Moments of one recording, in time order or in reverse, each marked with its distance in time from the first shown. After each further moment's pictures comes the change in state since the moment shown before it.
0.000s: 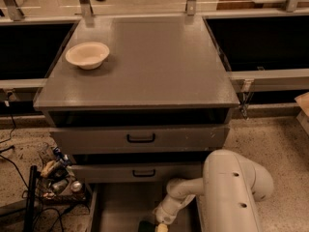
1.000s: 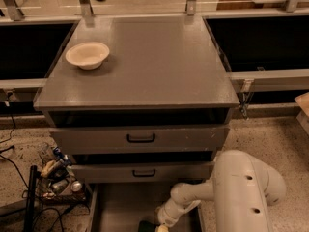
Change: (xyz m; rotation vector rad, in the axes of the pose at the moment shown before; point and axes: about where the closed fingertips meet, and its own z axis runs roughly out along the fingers) arm 0.000 -0.001 -0.009 0.116 -0.053 0.046
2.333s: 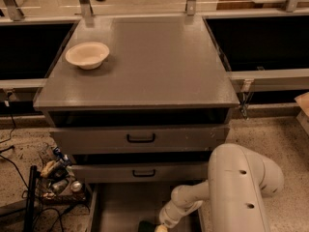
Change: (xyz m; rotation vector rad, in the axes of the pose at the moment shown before) arm 0.006 -0.004 -0.007 0.093 0.020 0.182
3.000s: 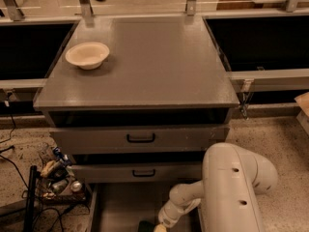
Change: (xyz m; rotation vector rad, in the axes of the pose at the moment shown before) arm 0.002 0.001 0.008 -0.030 0.031 0.055
